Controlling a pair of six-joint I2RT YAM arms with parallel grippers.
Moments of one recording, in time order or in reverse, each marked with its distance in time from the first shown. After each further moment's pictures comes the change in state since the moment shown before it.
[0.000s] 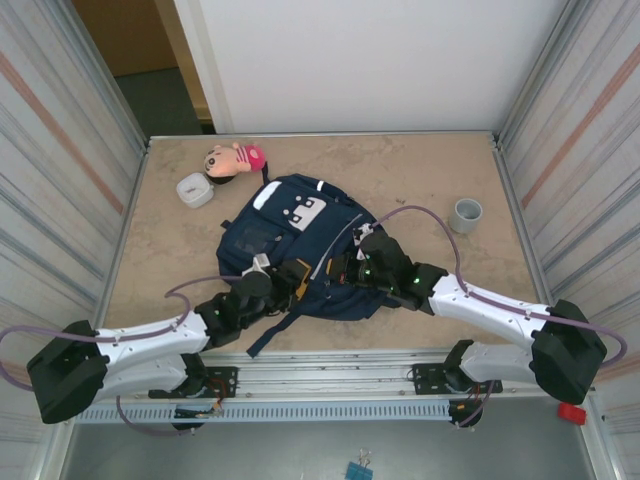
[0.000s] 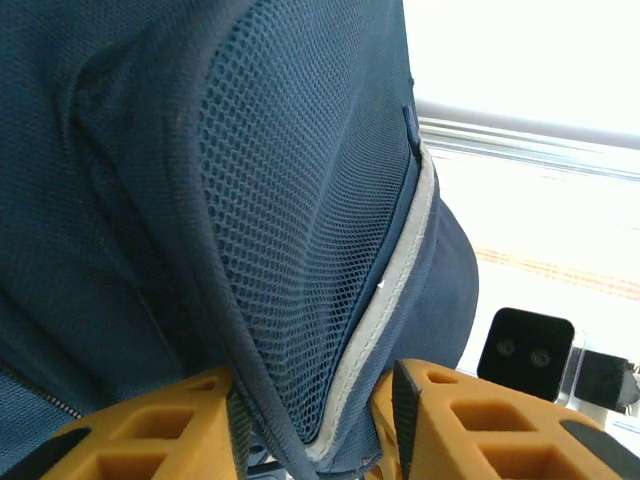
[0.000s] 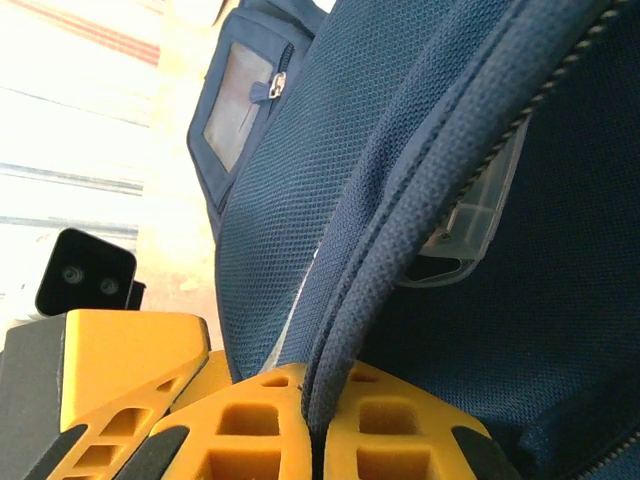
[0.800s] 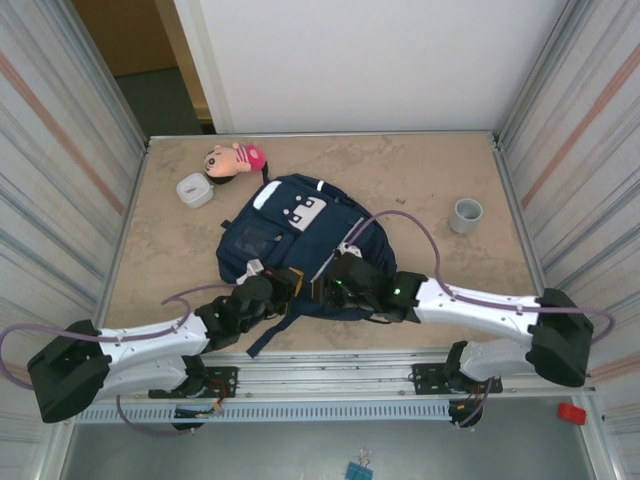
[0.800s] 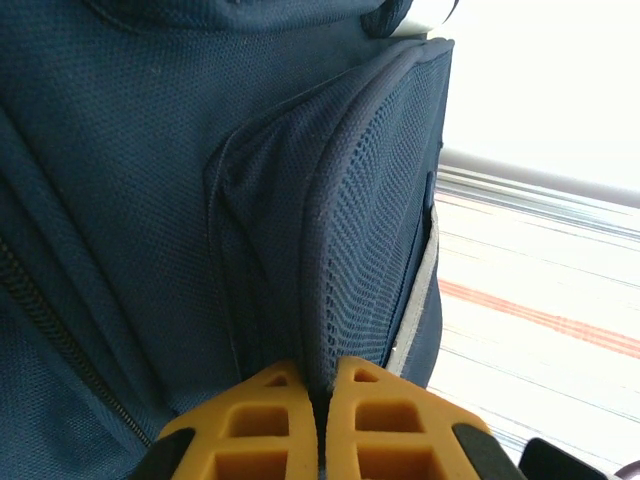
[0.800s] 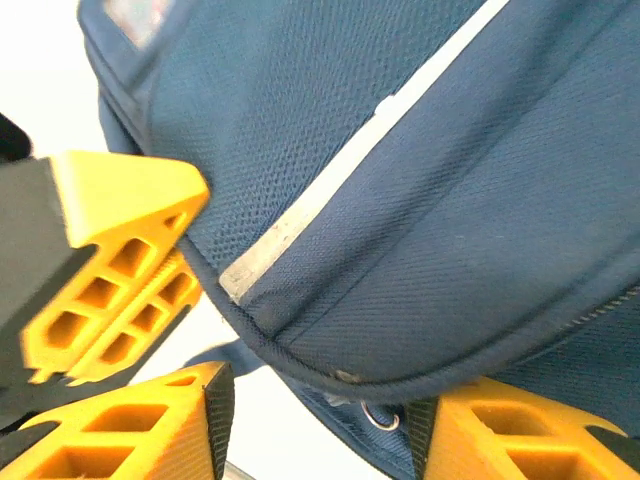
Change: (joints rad) left arm -0.006 -0.005 -0.042 -0.013 -0.088 -0.082; right arm 0.226 0.050 0.106 -0.253 0.254 -0.049
